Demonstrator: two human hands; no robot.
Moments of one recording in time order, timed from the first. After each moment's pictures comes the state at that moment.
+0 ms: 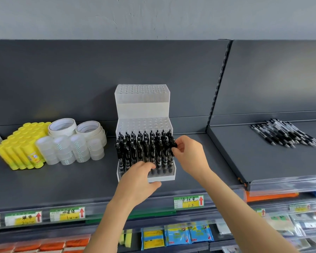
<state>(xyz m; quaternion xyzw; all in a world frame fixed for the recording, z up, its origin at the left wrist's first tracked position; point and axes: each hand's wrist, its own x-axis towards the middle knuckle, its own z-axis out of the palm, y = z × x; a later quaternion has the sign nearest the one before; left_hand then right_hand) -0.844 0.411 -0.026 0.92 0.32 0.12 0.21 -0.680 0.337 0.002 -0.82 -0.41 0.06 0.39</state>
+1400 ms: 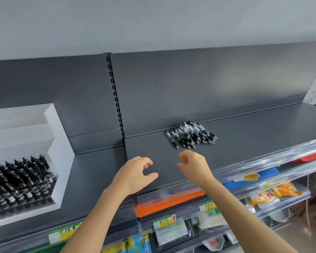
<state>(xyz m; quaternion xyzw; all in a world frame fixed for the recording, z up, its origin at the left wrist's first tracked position) -0.563 0.233 -0.003 0.95 0.21 0.07 0.24 -0.412 0.087 -0.018 -0.89 -0.33 0.07 0.32</state>
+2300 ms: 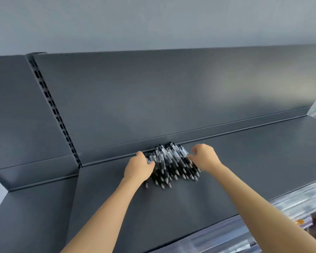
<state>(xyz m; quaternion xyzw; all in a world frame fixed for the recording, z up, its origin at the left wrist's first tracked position) -0.303 0.259 -0.033 0.88 0.40 0.06 0.26 -0.153 0.106 -0.022 -0.93 -0.27 0.07 0.23</state>
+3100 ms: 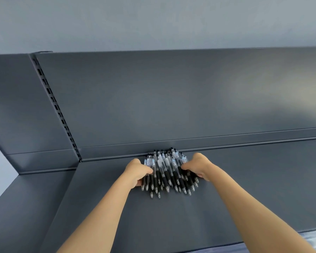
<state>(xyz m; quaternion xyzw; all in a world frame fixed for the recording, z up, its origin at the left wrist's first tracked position) -0.263 0.261 -0.054 0.66 0.52 0.07 0.54 -0.102 0.122 -0.033 -0.88 -0.25 0.31 0.28</state>
